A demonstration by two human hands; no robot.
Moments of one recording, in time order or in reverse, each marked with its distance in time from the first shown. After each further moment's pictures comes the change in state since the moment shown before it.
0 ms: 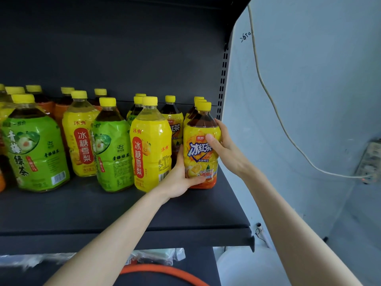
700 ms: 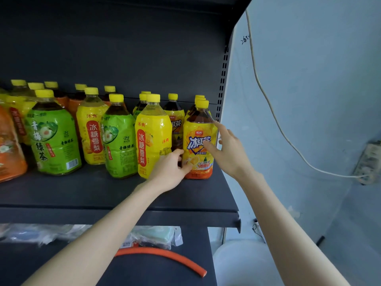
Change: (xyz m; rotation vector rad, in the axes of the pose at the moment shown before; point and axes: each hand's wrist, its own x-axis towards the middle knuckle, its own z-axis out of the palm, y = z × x) left_hand -0.043 0.044 -0.004 0.541 0.242 -0.085; right_hand -0.046 -0.033 0.004 -0.599 0.174 -0.029
